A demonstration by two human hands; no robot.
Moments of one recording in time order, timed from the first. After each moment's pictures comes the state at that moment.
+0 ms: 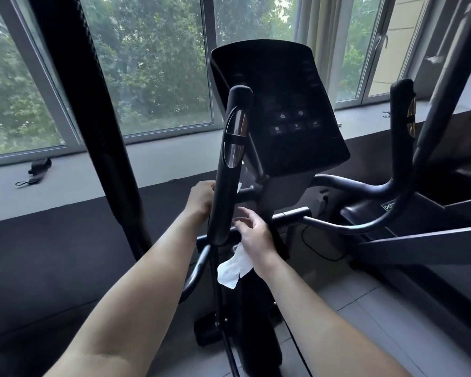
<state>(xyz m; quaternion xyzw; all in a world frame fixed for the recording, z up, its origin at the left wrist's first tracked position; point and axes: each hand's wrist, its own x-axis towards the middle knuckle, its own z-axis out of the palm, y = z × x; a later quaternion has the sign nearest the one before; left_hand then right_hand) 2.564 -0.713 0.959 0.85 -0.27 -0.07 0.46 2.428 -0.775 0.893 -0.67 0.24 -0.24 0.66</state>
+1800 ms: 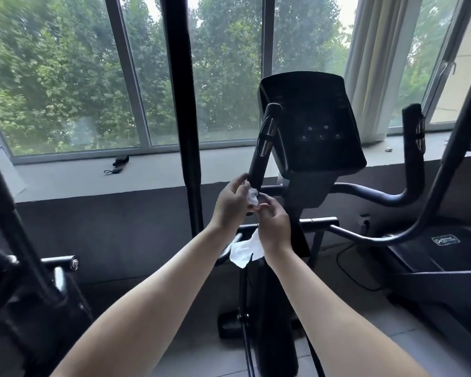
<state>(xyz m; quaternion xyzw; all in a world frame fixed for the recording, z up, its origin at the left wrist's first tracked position) 2.385 -0.619 1.002 0.64 -0.22 -0.09 0.73 2.337 -0.702 0.951 -0.63 0.14 -0.31 0.69</state>
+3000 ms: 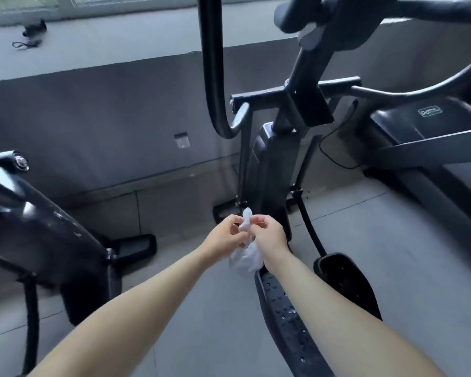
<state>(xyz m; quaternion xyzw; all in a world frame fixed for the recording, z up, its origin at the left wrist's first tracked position) 2.379 -0.458 0.624 0.77 -0.22 -0.38 0.46 2.295 -0.568 0.626 -0.62 0.42 -0.09 0.66</state>
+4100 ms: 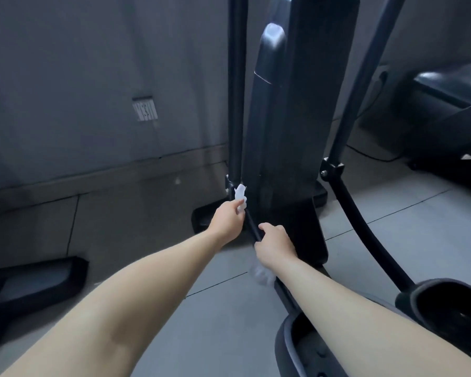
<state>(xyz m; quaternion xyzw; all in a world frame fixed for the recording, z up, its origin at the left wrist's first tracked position) 2.590 -0.654 0.097 0.86 -0.30 -0.15 0.38 2.453 -0.720 0.116 -0.85 0.39 0.02 0.36</state>
